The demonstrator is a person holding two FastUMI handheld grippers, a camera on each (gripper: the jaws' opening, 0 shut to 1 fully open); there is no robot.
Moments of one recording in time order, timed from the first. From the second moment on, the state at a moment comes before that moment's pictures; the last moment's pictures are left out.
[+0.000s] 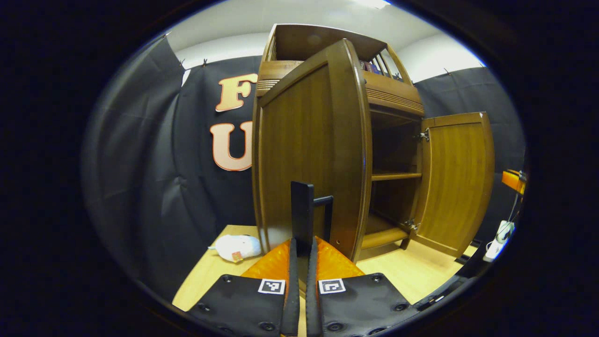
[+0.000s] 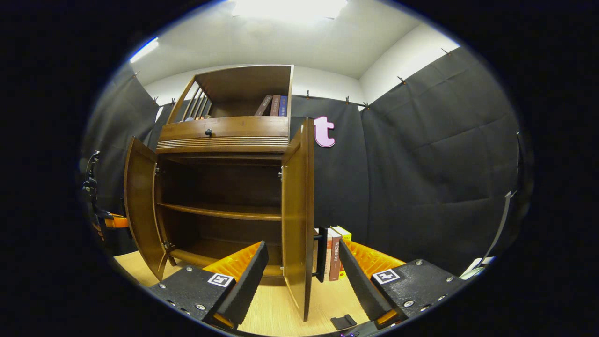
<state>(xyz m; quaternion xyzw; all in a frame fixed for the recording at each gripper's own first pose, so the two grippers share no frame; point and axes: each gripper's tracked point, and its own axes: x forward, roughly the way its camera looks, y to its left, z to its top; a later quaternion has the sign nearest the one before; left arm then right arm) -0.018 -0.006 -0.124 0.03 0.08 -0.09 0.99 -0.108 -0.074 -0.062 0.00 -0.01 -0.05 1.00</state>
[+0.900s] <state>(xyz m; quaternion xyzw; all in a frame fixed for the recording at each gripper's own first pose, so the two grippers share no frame) -0.026 0.074 -0.119 0.04 0.08 -0.06 0.99 -0.085 -0.026 -0.069 0.01 0.01 -0.02 1.00</state>
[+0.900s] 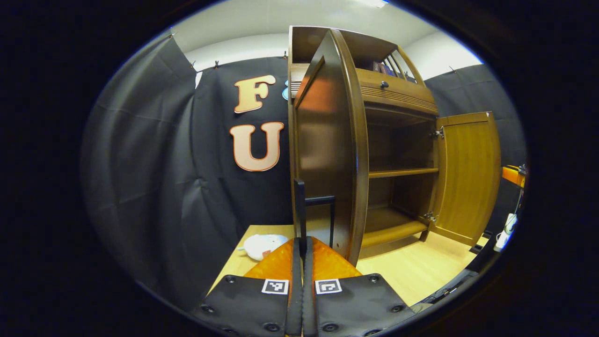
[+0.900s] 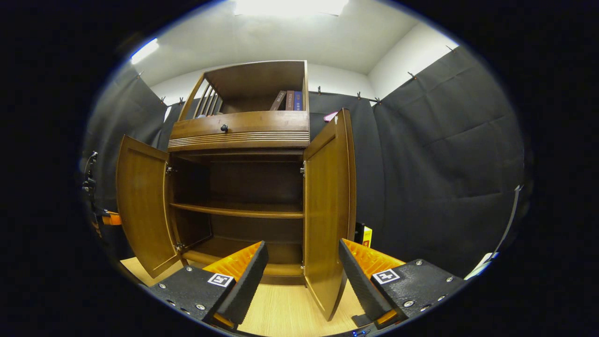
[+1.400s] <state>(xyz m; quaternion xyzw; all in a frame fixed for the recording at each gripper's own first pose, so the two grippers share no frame) -0.024 0.096 -0.117 0.01 0.08 -0.07 0.99 -0.063 -0.004 -0.080 0.02 0.02 -0.01 1.00</state>
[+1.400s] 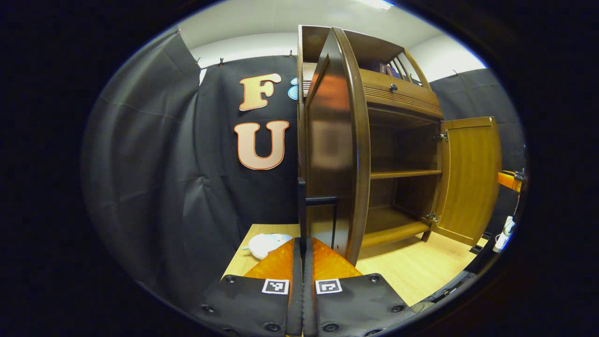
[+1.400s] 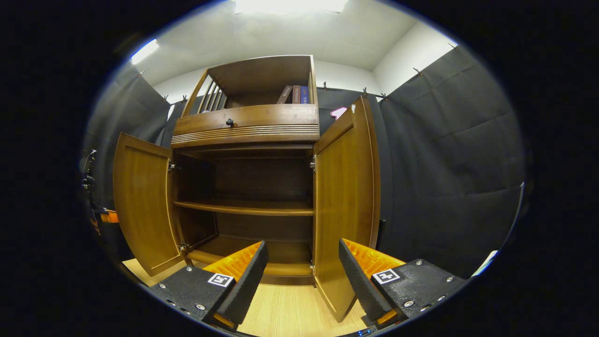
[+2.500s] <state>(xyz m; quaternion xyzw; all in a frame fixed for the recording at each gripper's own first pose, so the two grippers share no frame) -0.073 0.113 -0.077 -0.03 0.05 -0.04 1.00 -0.033 0.022 -0.093 0.02 0.03 0.02 1.00</state>
